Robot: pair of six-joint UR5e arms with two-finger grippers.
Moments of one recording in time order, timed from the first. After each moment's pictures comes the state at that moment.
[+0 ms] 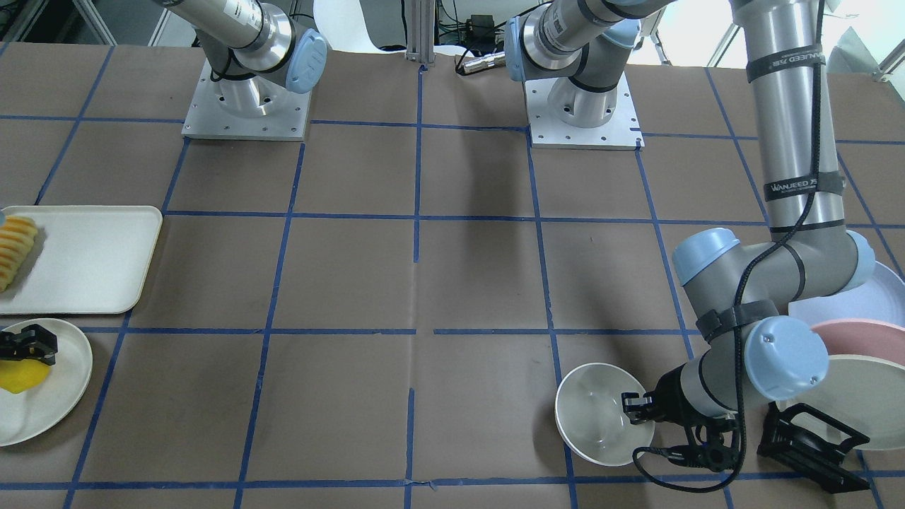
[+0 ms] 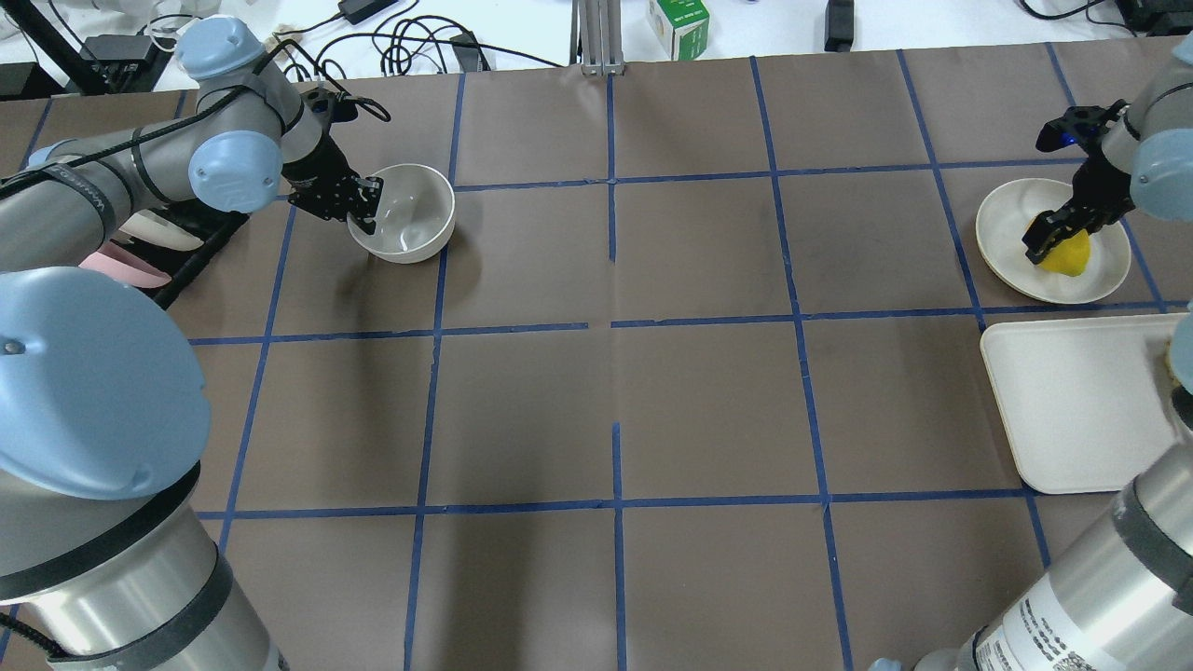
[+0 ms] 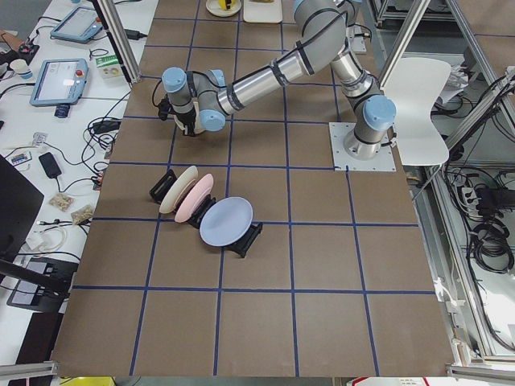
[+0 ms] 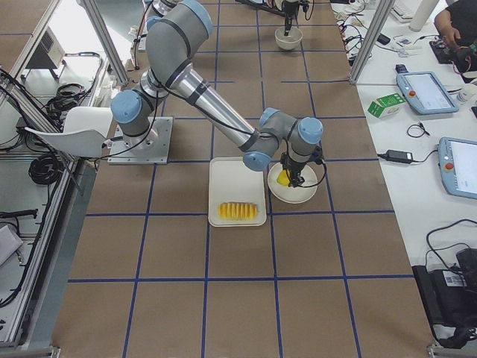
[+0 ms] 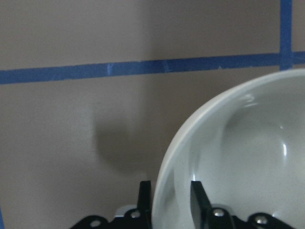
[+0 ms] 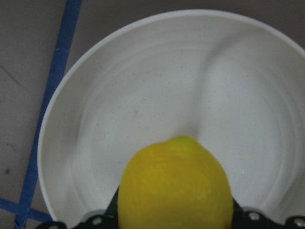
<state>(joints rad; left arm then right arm) -1.38 -2.23 -1.44 -1.07 1.48 0.24 1.06 -0.99 1.55 -2.09 -1.61 -0.86</state>
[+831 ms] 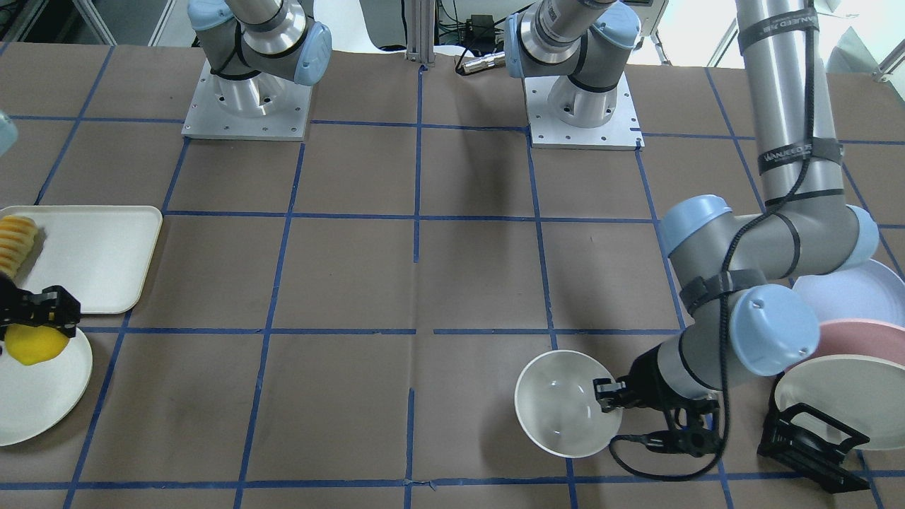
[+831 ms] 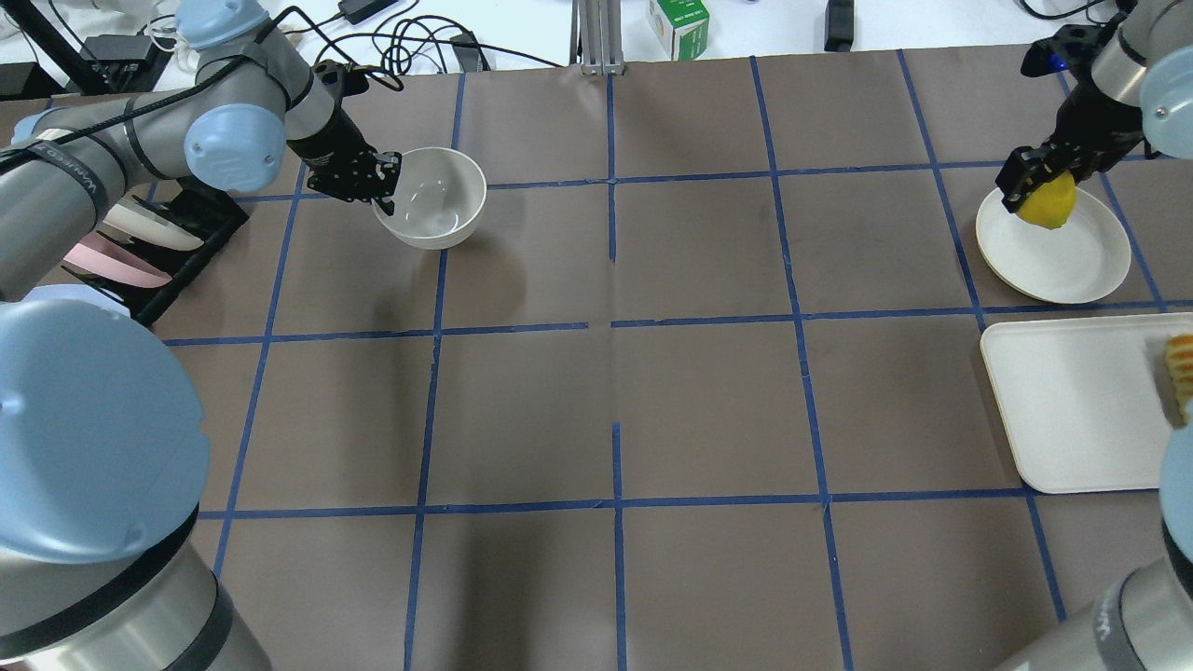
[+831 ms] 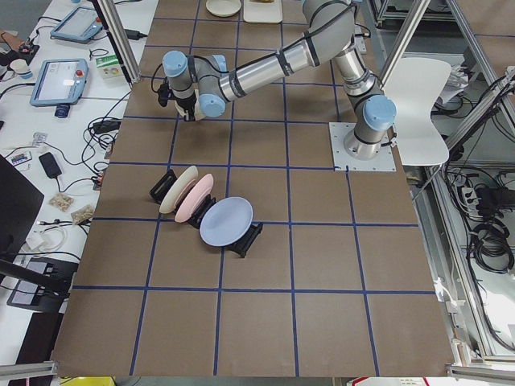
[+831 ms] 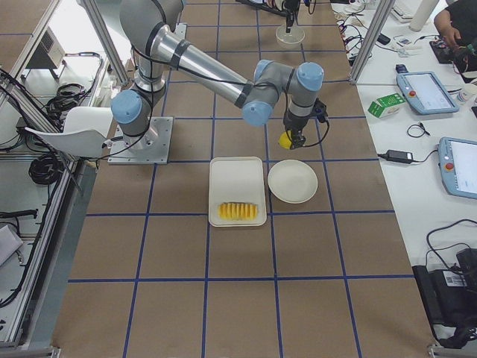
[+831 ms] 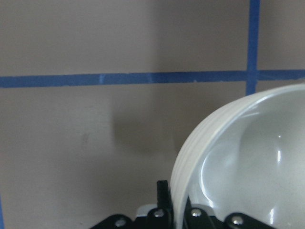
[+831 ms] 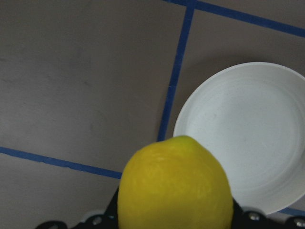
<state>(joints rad) -1.46 -2.14 -1.44 -1.15 1.39 0.09 1.21 -1.21 1.55 -1.91 -1.59 -0.59</state>
